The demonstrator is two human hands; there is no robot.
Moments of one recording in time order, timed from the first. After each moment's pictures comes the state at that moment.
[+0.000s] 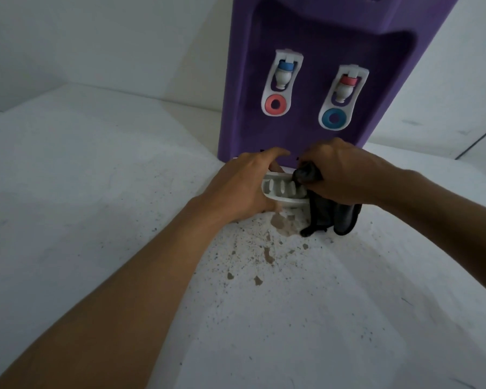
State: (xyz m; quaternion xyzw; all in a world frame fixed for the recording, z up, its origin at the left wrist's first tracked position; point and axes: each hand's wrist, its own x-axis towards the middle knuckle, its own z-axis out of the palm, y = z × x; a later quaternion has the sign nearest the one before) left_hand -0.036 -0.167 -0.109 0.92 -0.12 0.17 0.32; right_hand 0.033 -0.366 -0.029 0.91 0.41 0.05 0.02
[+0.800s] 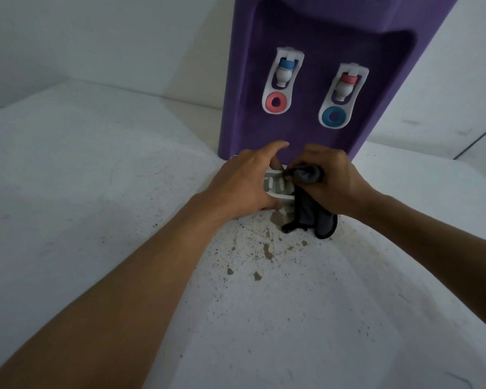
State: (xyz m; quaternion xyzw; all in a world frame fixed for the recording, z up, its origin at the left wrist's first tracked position) left_hand -0.037 -0.169 -0.110 0.92 -0.12 0.18 0.33; right_hand 0.026 -0.372 -0.066 0.84 0.48 0.14 -0.21
